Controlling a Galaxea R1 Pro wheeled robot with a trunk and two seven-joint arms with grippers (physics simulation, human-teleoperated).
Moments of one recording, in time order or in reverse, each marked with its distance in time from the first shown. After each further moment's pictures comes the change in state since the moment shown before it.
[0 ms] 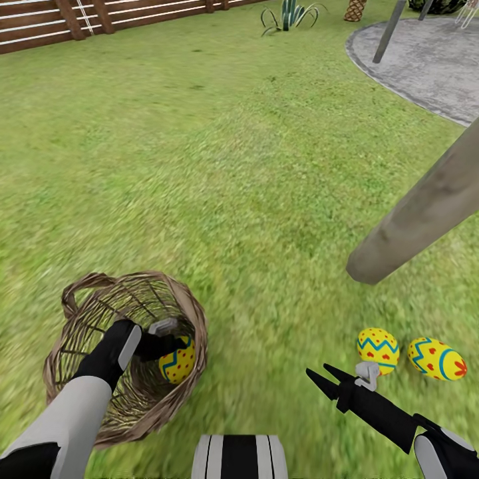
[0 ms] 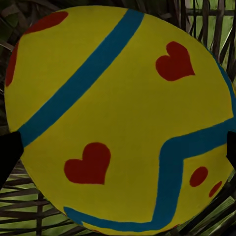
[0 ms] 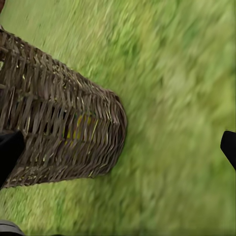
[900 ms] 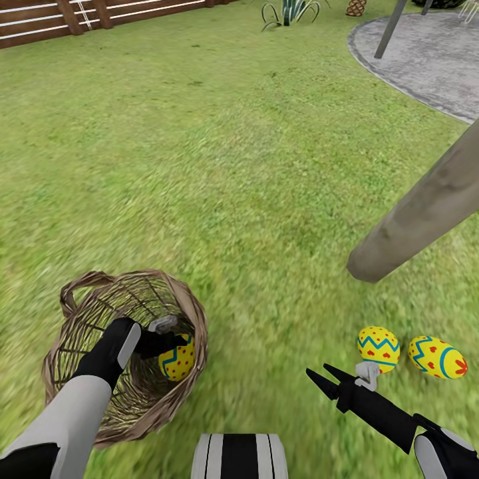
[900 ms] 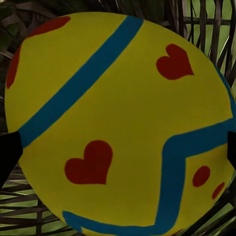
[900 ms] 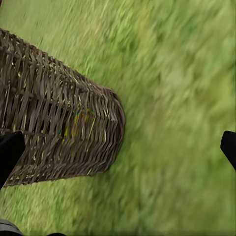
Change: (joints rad) left arm -0.001 0.000 0.000 -0.023 0.005 0.000 0.000; right arm 0.000 0.000 0.000 0.000 0.000 0.000 -0.004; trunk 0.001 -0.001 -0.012
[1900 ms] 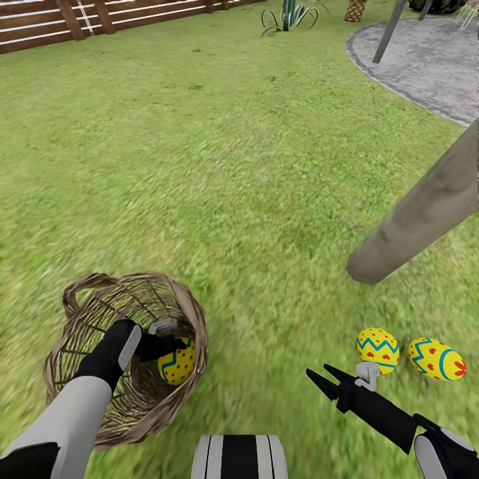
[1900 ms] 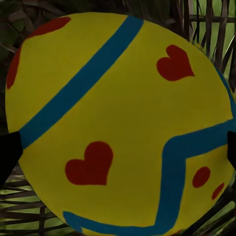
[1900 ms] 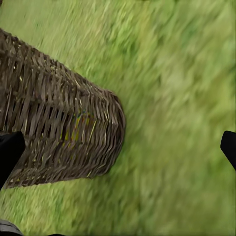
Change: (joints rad) left arm 0.001 0.000 0.000 0.022 -0.017 -0.002 0.000; right arm 0.000 0.000 0.000 0.001 0.003 0.001 -0.002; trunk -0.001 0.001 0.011
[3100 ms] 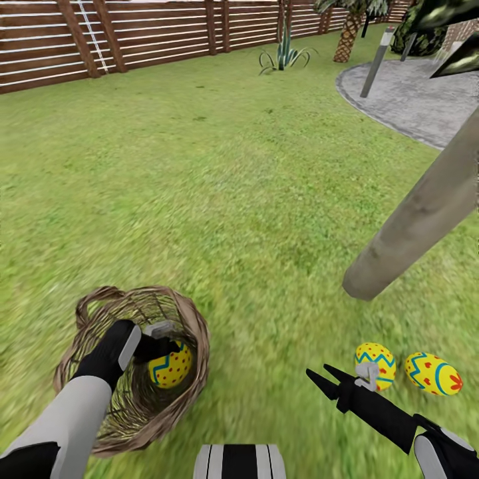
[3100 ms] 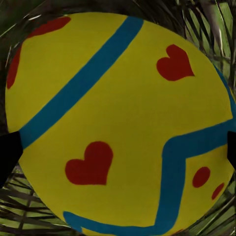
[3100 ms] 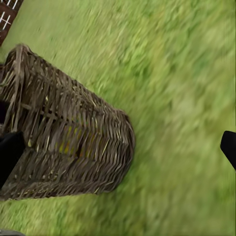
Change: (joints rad) left arm -0.001 0.002 -0.002 0.002 -0.012 0.004 0.108; right arm 0.000 0.000 0.000 0.000 0.000 0.000 0.001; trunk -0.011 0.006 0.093
